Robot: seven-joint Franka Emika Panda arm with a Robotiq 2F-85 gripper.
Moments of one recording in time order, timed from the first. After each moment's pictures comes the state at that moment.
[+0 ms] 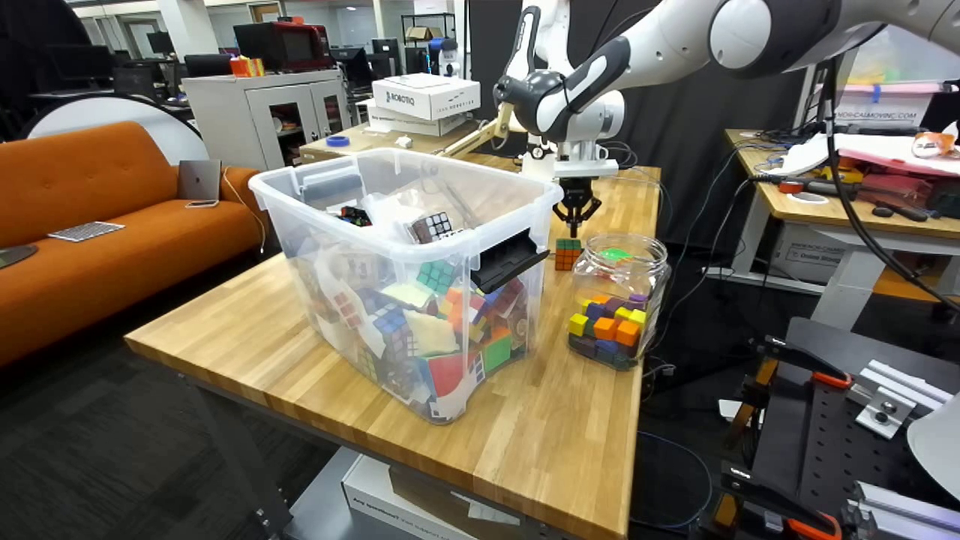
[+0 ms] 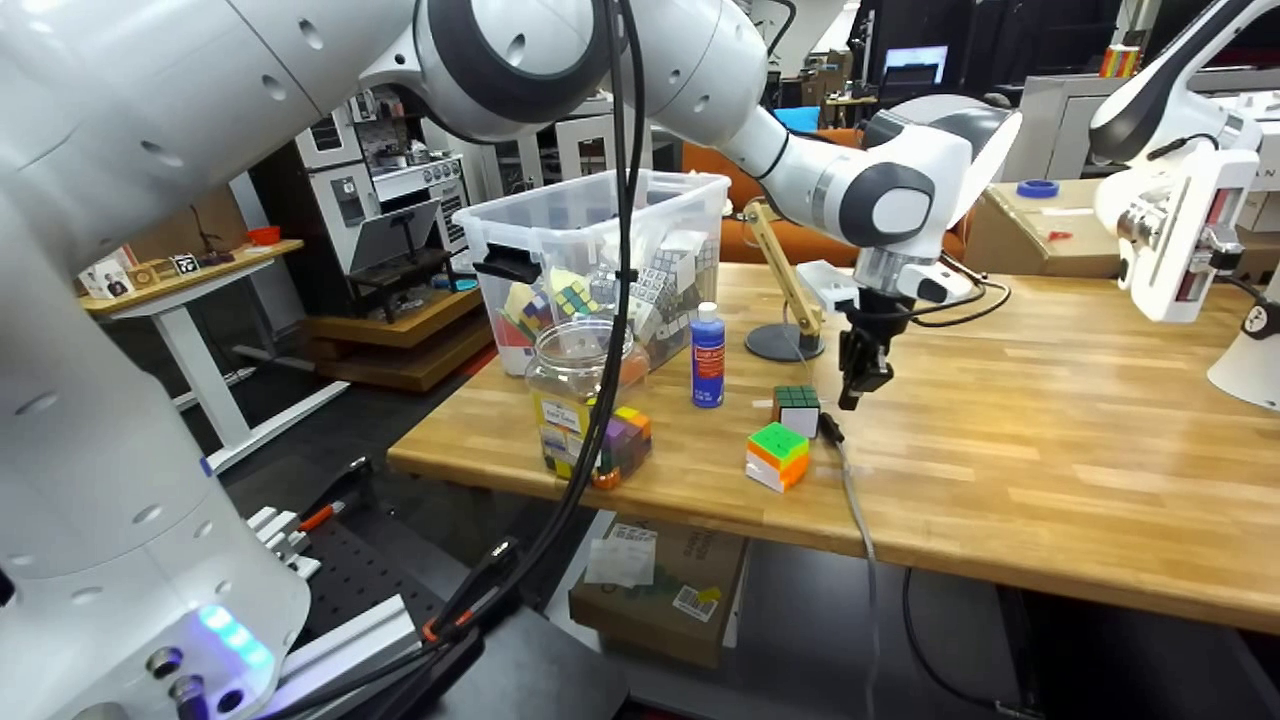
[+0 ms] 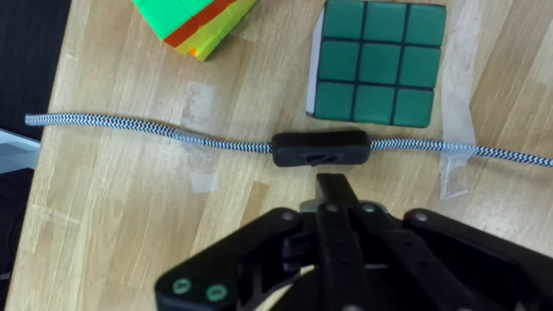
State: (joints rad) arm -0.37 1.12 -0.19 -1.08 0.24 2.00 0.35
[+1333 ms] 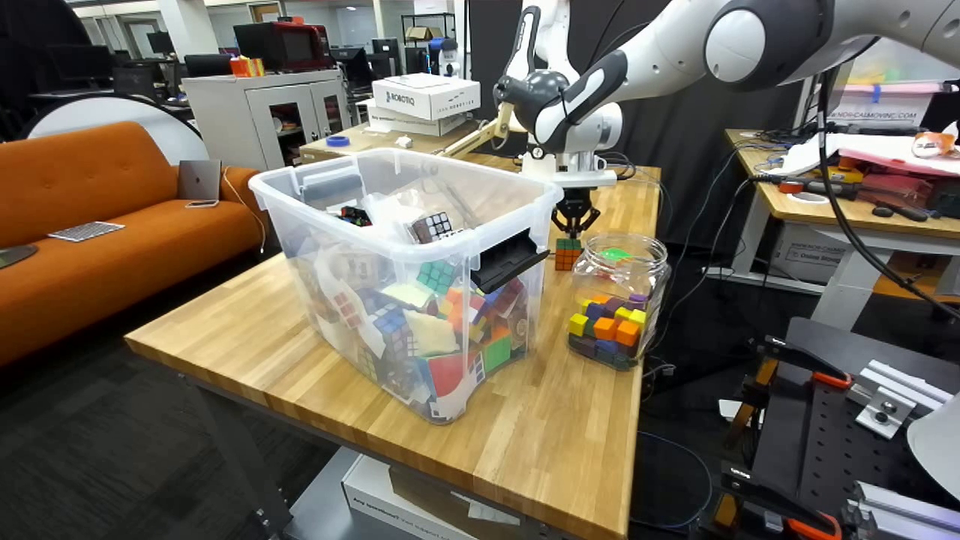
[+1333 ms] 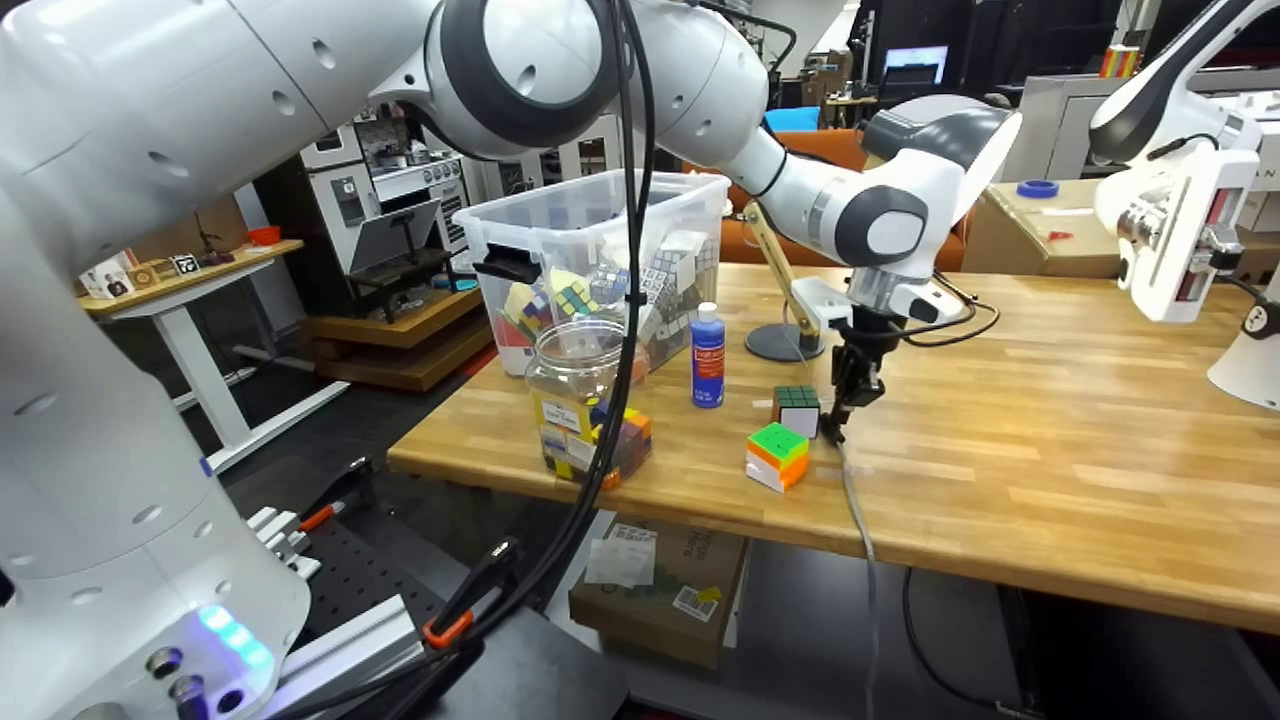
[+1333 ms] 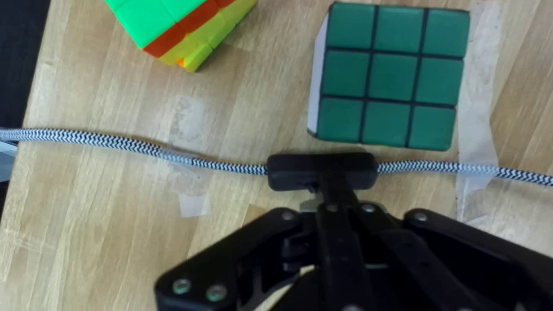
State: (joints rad) arm -0.38 1.16 -0.18 -1.06 0.24 2.00 0.35
